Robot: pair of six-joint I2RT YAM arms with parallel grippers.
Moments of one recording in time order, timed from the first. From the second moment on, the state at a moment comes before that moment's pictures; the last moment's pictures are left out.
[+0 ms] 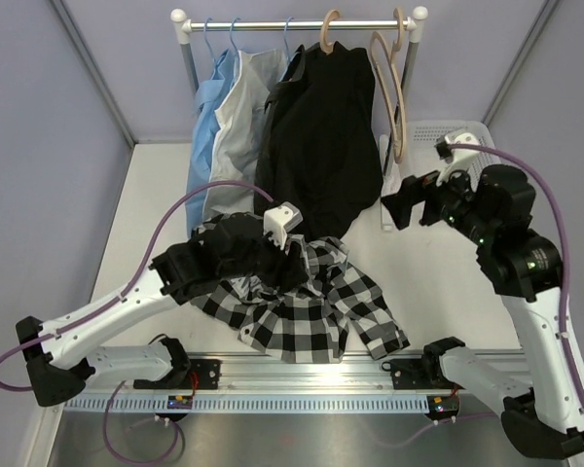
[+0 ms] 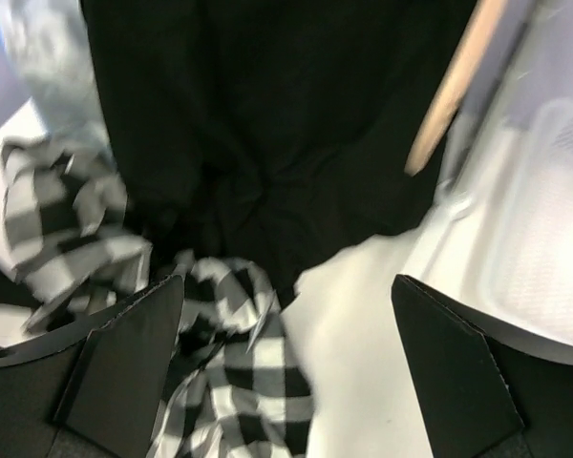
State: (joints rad) left arm -0.98 1.08 1.12 -0.60 0.10 -0.34; right arm 0.31 0.96 1.47 -0.75 -0.18 0.02
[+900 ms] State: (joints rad) left arm -0.81 0.71 1.18 -0.73 -0.41 -0.39; right arm 1.03 1.69 1.15 -0.32 0.06 0.40
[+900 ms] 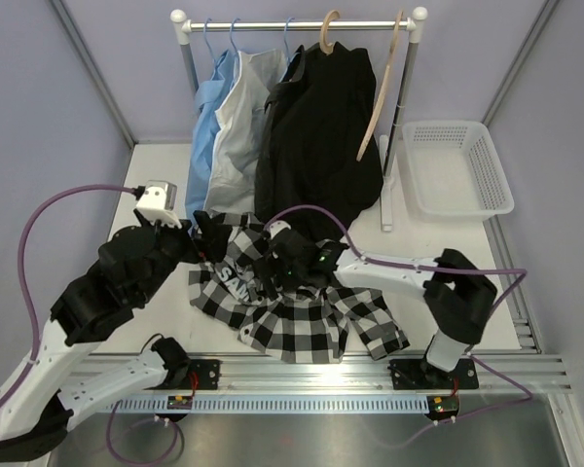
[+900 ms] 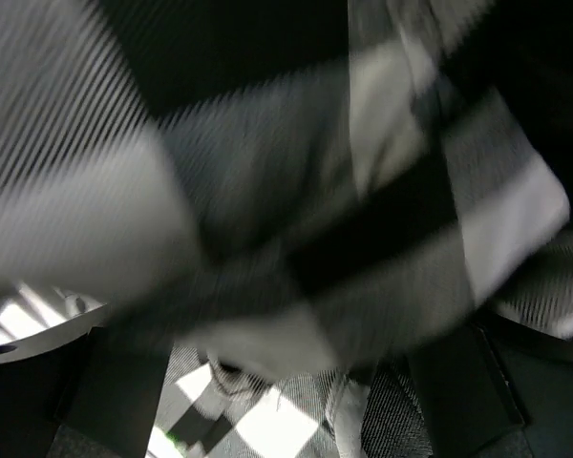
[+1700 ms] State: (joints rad) left arm -0.81 0.69 1.17 -0.78 -0.48 -0.36; right arm 1.11 1.79 1.09 -0.40 0.22 0.64
